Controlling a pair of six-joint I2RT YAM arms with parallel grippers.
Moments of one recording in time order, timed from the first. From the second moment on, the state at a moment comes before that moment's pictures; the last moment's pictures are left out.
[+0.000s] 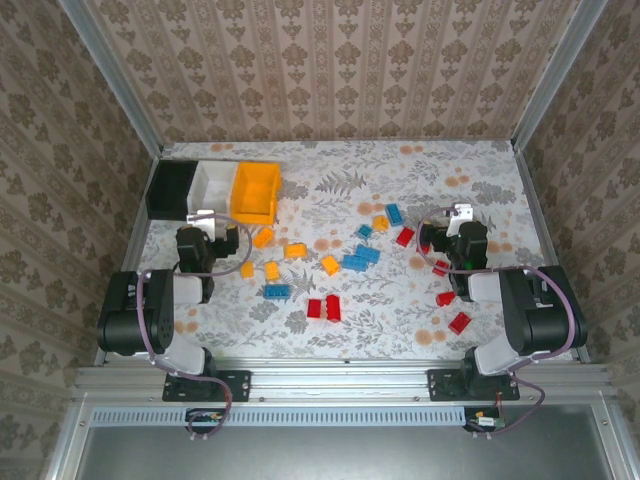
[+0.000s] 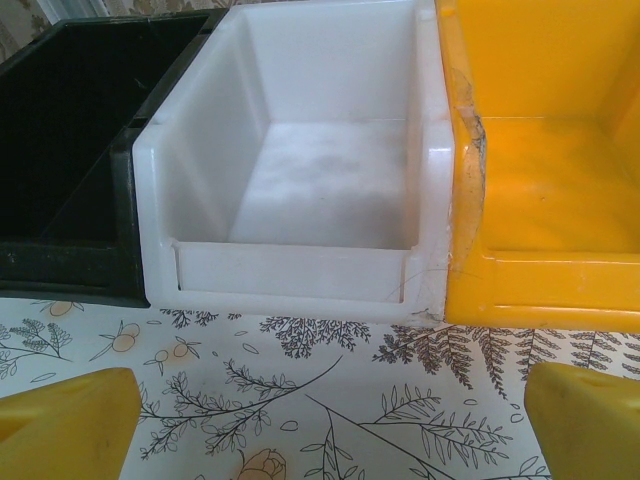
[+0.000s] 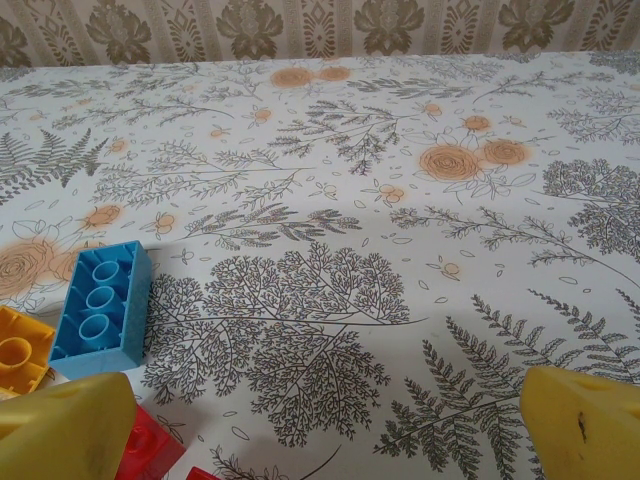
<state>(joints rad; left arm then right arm) -0.02 1.53 0.38 0.77 -0.03 0.08 0.00 1.53 0.39 0.77 0.02 0.04</state>
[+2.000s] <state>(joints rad) -0.26 1.29 1.00 -0.78 0.16 -0.53 0.08 1.53 1.19 -0.92 -0.27 0.50</state>
